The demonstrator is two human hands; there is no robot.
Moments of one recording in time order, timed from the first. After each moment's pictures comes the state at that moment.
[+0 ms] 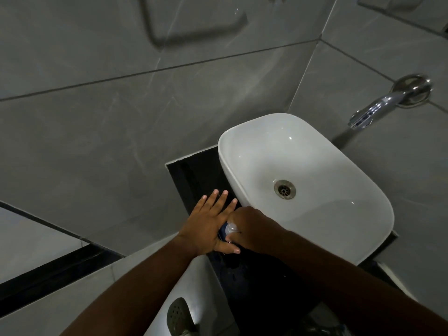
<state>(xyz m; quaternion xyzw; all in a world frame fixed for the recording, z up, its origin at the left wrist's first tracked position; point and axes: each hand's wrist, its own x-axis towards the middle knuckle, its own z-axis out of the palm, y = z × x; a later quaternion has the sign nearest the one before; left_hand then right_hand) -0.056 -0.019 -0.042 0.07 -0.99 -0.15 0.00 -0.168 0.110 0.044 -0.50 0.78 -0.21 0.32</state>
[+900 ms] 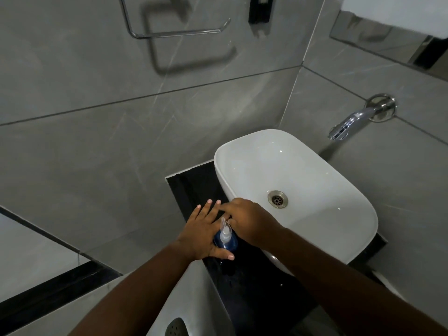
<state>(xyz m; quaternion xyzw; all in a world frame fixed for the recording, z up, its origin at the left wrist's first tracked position) -0.053 -0.019 -0.030 0.09 -0.99 -0.13 -0.04 -0.166 0.108 0.085 -0.58 0.78 -0.13 0.19</state>
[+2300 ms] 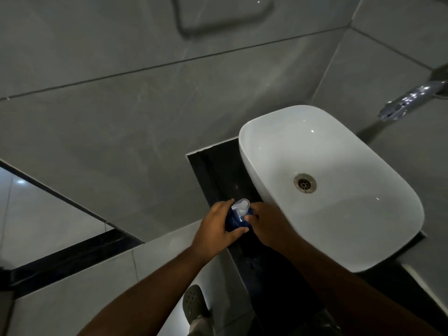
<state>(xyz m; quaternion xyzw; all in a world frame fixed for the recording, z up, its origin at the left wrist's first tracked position) -0.017 0.005 -0.039 0.25 -0.87 -0.40 0.16 -0.142 0.105 0.034 -0.39 0.85 -0.19 0.29</state>
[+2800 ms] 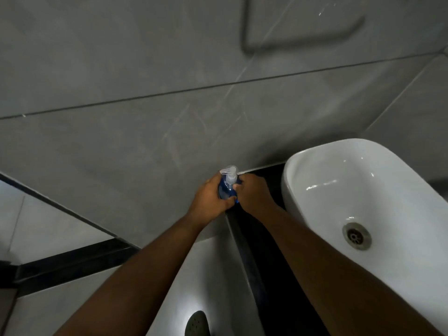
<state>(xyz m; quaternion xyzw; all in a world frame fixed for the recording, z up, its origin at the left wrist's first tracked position) -0.062 -0.189 -0.056 0.34 -0.78 -0.48 0.21 -0.175 -0.110 0.013 -0.39 0.85 -0.26 0.24</state>
